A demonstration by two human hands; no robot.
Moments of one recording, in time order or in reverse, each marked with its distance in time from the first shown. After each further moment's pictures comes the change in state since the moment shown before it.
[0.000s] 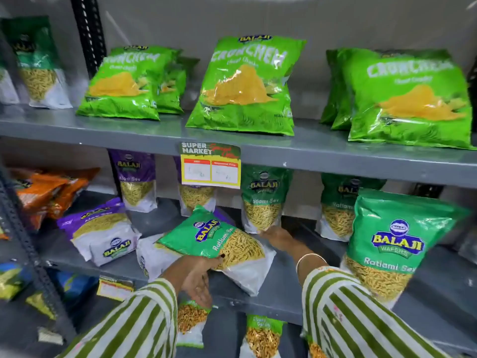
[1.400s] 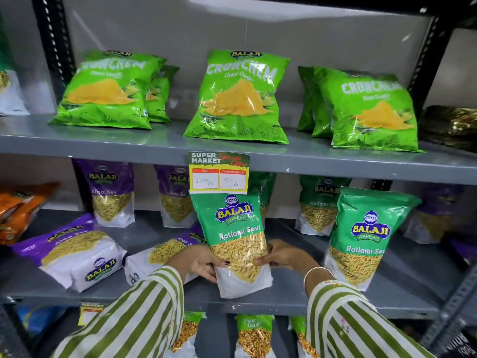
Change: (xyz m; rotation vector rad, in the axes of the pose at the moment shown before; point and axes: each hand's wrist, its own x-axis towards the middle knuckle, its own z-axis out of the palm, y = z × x) left_hand 0.005 0.042 -0.017 0.175 -0.078 0.373; right_hand -0.056 -0.001 0.006 0.456 -0.114 0.213
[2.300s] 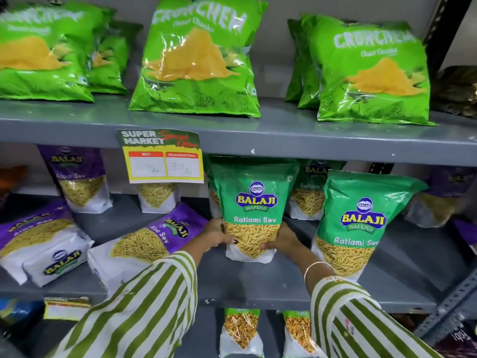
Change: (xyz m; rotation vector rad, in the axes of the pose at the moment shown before) left_hand 0.066 0.042 0.072 0.337 0.378 0.332; right_hand 0.062 0.078 -0.070 -0.057 0.215 -0.212
